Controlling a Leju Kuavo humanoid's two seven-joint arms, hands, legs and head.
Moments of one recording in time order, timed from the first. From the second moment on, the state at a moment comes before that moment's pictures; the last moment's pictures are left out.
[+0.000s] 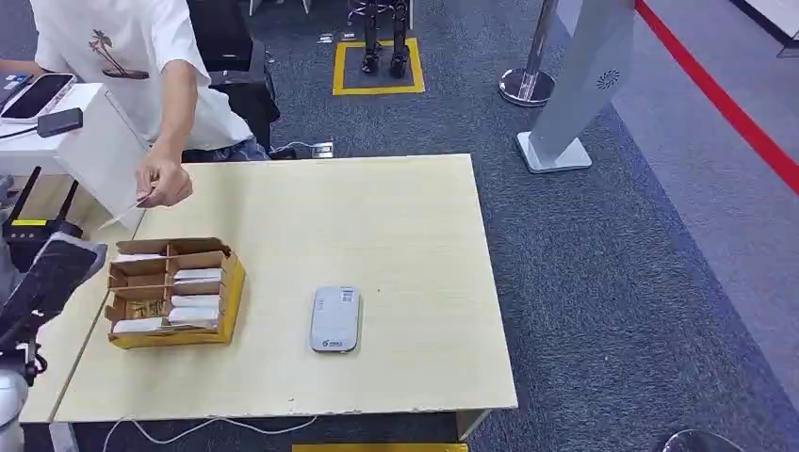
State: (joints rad) left arm -0.24 0.39 0.00 -1.61 -0.43 -0.01 0.10; right arm -0.08 0.13 -0.93 -0.21 1.42 -0.01 0.25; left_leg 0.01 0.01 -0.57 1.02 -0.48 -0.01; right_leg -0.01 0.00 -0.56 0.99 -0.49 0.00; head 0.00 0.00
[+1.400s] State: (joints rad) left arm -0.38 0.52 -0.25 -1.43 -0.69 -0.11 0.13; right arm -0.09 0.13 -0.93 -0.21 1.42 0.00 0.27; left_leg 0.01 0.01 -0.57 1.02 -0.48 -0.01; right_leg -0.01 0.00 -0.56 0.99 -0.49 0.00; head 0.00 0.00
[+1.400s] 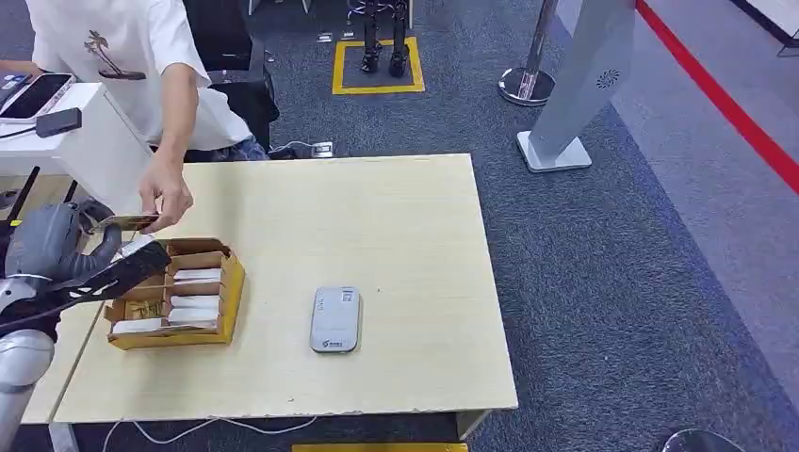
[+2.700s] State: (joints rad) left arm -0.35 0.18 -0.54 -1.25 -0.83 0.03 0.07; right arm -0.09 0.13 -0.92 -0.21 1.44 0.00 0.26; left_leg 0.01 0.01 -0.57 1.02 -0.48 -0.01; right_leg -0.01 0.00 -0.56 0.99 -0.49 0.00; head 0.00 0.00
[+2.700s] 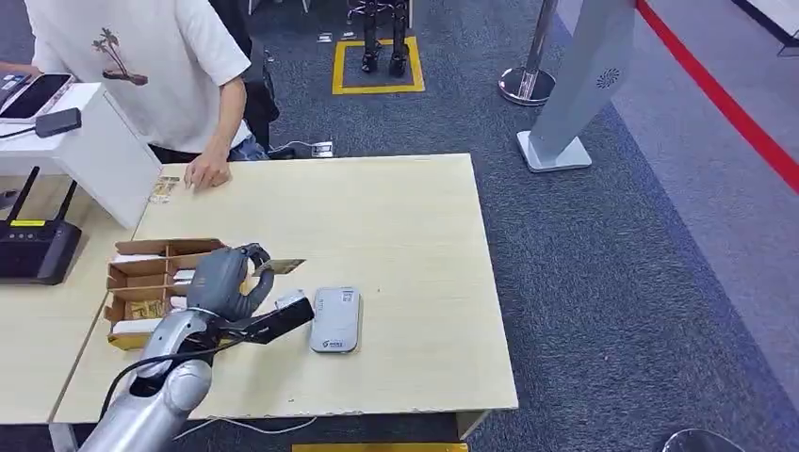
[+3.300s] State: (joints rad) left arm -0.32 0.10 -0.60 -1.14 -0.84 0.06 0.06; right arm -0.09 0.13 -0.90 -0.21 1.45 0.00 0.27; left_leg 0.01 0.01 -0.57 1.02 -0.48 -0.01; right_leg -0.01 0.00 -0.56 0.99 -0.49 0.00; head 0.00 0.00
